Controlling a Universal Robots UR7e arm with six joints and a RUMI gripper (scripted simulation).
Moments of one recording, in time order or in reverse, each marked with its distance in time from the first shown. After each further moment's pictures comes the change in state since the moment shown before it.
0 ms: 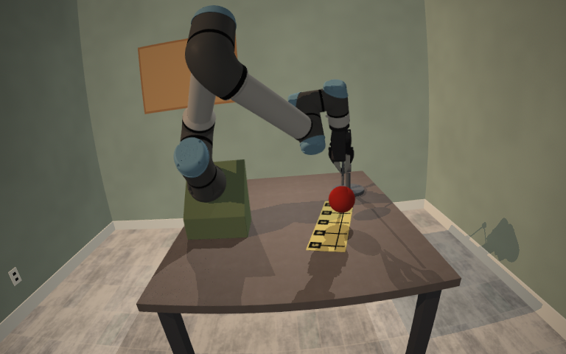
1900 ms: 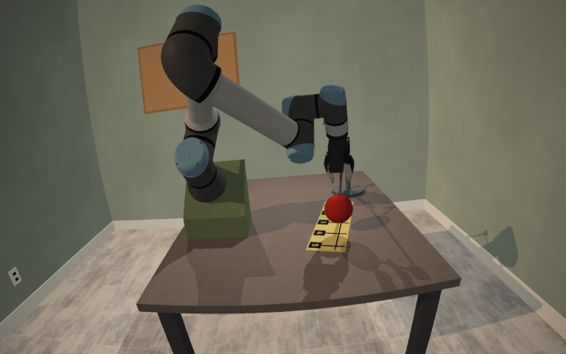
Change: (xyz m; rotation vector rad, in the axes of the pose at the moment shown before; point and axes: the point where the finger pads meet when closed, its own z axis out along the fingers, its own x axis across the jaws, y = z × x) arm 0.002 -0.072 -0.018 -0.004 0.007 -0.006
